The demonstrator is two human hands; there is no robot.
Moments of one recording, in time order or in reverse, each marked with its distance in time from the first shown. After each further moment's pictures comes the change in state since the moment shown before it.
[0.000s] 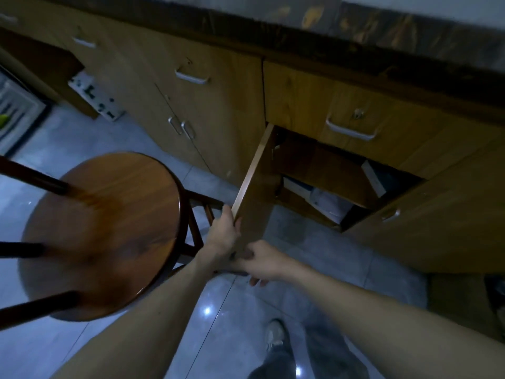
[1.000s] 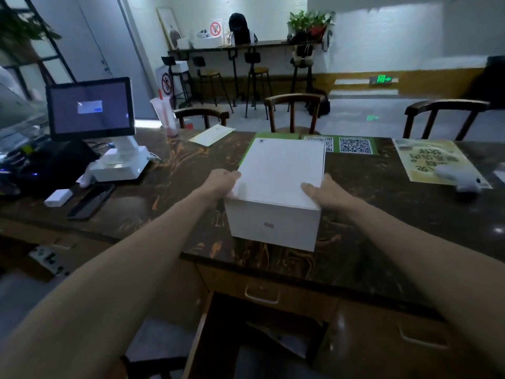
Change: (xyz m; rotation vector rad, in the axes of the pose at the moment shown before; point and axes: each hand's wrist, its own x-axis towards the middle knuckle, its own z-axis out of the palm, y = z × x) left_hand 0.053 0.461 -0.250 -0.424 0.034 0.301; right_hand -0.283 -0.132 -0.430 0.135 1.032 -0.156
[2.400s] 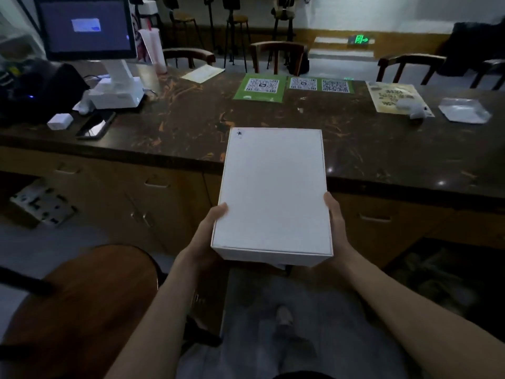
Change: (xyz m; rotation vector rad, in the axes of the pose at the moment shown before) left_hand -0.298 -0.223 -0.022 -0.860 -0.516 -0.145; right_hand -0.321 0.094 0.135 1.421 -0.327 0.020
